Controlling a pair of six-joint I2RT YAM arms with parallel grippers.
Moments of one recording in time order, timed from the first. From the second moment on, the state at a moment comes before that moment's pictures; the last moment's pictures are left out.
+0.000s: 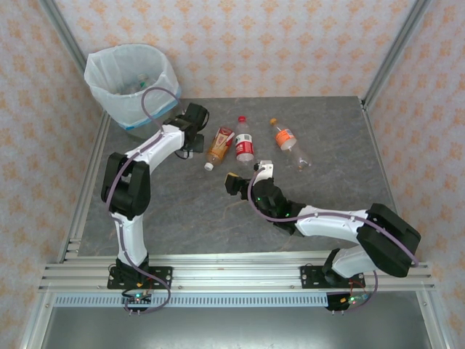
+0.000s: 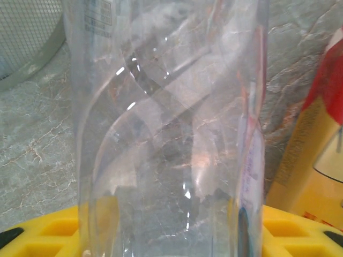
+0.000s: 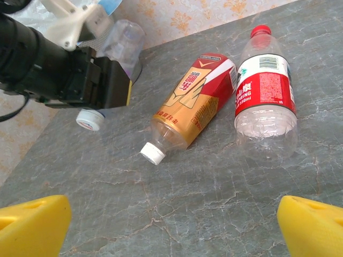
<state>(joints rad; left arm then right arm) -0.31 1.96 1.58 -0.76 -0.29 -0.29 0.94 1.38 0.58 0.45 0.43 0.63</state>
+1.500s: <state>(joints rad) -0.18 1.66 1.94 -0.71 -0.18 -0.22 0.94 1.35 0.76 0.39 0.33 0.49</state>
